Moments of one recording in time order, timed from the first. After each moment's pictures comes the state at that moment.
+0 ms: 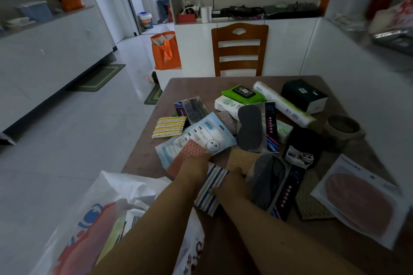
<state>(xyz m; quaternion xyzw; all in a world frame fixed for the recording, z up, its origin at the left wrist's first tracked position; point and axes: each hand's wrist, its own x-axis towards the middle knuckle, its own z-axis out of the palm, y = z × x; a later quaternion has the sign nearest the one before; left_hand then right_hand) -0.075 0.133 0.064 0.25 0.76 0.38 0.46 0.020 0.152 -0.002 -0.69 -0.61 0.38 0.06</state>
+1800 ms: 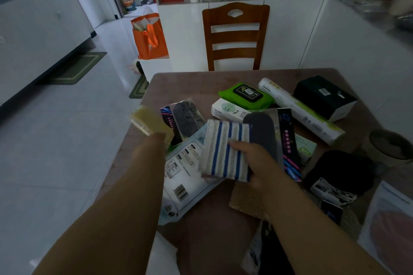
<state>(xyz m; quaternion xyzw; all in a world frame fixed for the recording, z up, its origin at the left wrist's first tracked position) -0.221 0.307 -0.002 0.01 0.72 0.54 0.43 0.012 0.315 0.009 -0.47 -0.32 0.76 0.33</state>
